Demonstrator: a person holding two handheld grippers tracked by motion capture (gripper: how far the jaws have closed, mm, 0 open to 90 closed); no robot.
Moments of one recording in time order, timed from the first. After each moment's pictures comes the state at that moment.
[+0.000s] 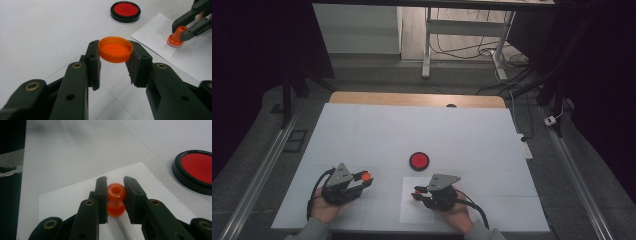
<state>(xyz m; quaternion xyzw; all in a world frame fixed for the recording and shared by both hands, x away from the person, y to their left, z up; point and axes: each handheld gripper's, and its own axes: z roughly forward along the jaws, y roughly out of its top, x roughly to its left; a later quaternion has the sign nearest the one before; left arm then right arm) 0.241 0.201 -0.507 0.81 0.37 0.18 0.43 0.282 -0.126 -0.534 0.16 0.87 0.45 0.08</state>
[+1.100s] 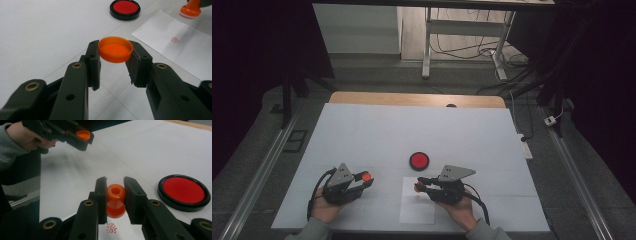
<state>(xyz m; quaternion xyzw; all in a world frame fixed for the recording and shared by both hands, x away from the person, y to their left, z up) 0.243 0.200 -0.510 0.81 0.37 0.17 0.42 0.288 -0.142 -0.504 0.19 0.82 0.53 0.06</state>
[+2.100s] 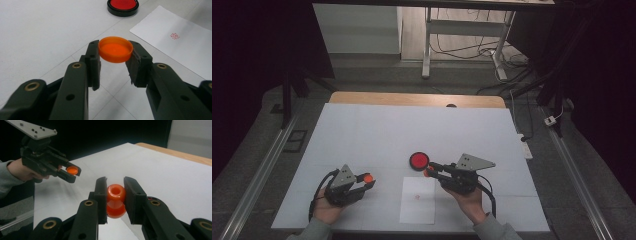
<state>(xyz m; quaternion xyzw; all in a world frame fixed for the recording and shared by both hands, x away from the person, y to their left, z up) 0.242 0.195 -0.514 0.82 0.36 0.17 0.42 0.299 -0.169 -0.469 0.21 0.78 0.59 0.09</state>
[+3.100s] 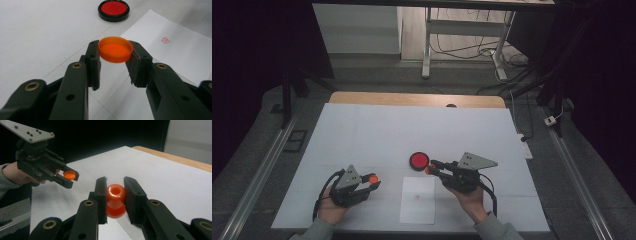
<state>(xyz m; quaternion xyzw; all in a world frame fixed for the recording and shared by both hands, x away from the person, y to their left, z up) 0.242 0.181 -0.509 0.82 0.34 0.17 0.42 0.300 -0.172 -0.464 0.21 0.77 0.59 0.10</state>
